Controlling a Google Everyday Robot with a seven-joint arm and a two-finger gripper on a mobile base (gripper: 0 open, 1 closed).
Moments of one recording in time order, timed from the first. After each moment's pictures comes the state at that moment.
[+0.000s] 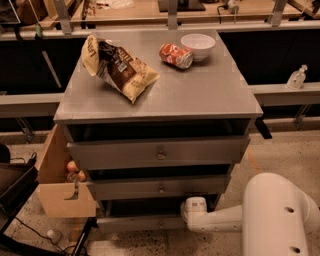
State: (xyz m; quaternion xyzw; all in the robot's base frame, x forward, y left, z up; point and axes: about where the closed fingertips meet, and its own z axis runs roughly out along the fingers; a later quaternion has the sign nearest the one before) arm 0.588 -0.138 0.187 -0.75 0.62 -0.16 0.17
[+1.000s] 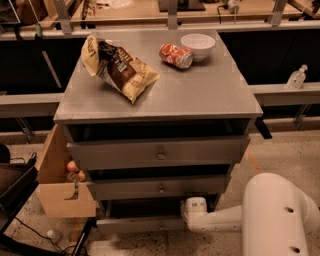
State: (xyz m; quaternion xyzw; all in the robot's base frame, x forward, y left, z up) arm 0.588 -0.137 0.186 -0.75 0.62 -0.16 0.17
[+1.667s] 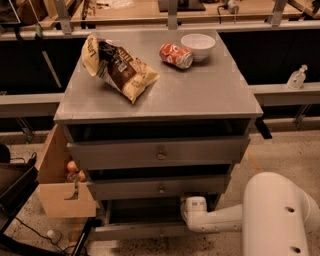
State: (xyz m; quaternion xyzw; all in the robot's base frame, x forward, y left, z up) arm 0.589 -0.137 0.191 -0.75 0.62 -0.16 0.17
